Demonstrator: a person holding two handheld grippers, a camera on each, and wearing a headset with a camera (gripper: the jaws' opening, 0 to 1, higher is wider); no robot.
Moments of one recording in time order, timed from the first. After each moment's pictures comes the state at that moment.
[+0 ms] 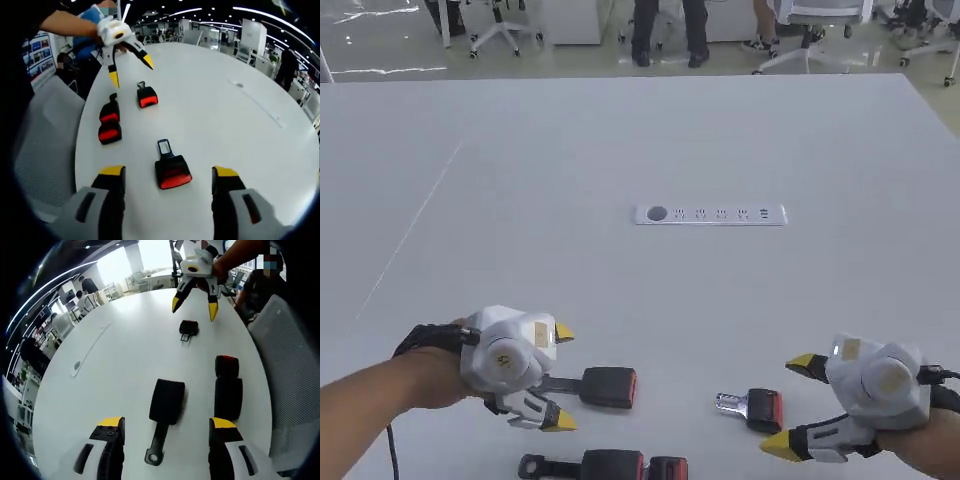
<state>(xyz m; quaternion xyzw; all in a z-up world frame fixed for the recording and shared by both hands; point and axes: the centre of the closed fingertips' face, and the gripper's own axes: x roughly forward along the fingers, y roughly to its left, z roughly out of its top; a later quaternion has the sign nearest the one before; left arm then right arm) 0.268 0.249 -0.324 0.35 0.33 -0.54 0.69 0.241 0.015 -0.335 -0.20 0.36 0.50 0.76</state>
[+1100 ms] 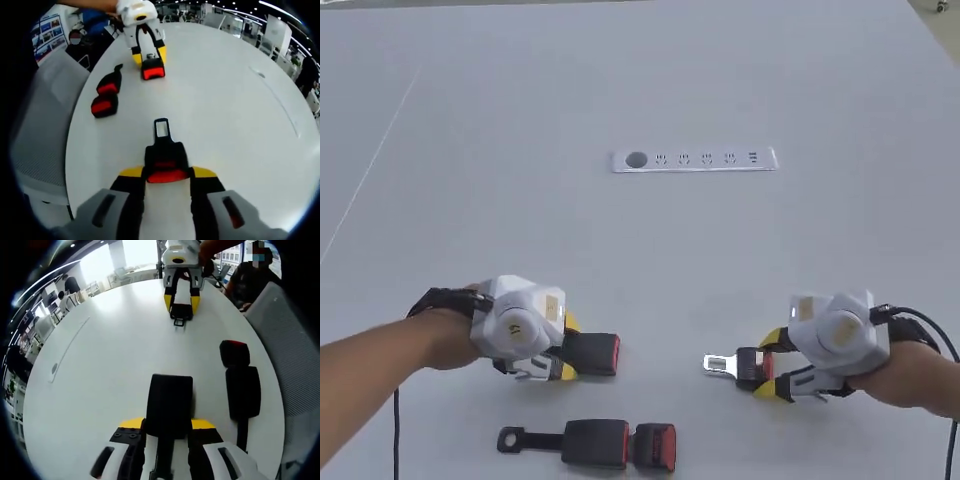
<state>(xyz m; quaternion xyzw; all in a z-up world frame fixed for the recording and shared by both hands) 0.276 0.230 -0.372 0.36 0.34 -0.59 0.64 0.244 0.010 -0.375 -0.28 0.40 0.54 0.68</state>
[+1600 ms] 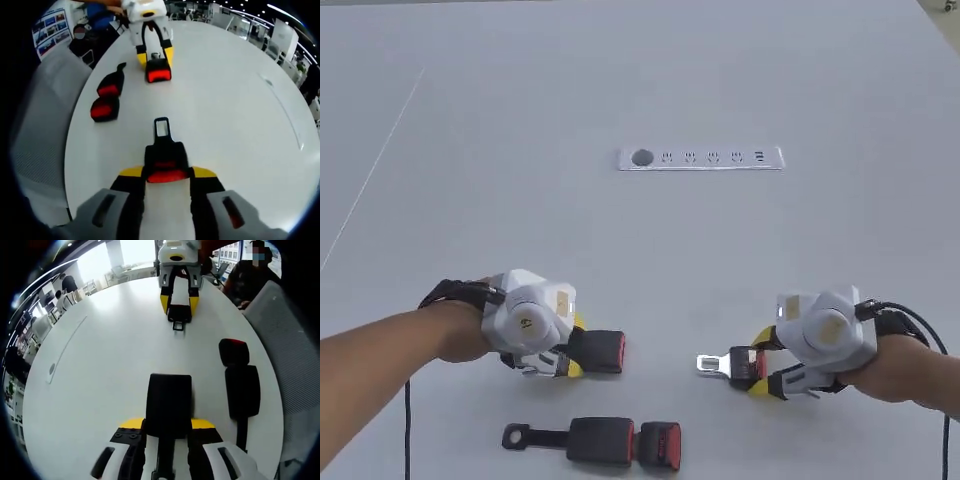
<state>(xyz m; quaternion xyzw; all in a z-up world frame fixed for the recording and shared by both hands) 0.276 0.231 -0.375 0.37 0.35 -0.59 0.63 0.248 0.036 -0.374 -0.30 0.40 0.56 0.67</state>
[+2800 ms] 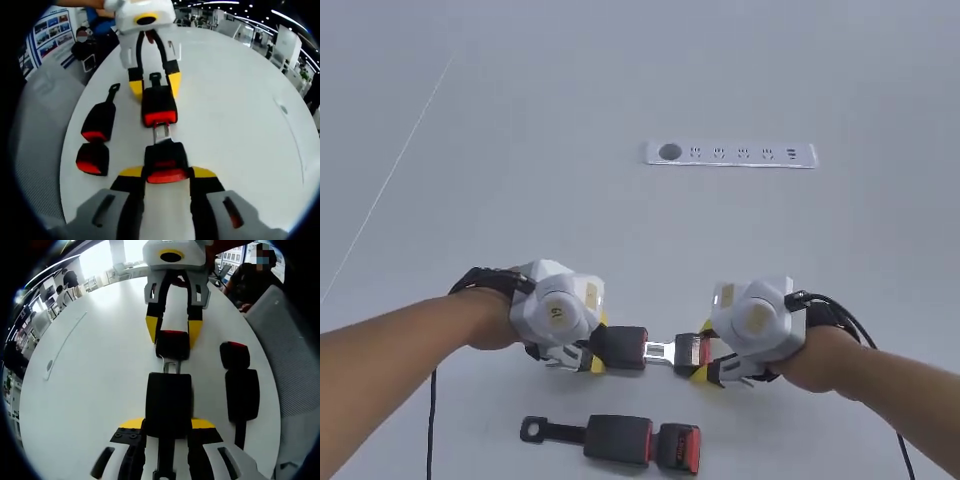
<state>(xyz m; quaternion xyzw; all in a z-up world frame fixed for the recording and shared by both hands) 0.275 0.229 -0.375 0.36 0.37 -0.59 0.62 0.266 0.127 -0.374 -0.29 0.36 0.58 0.66</state>
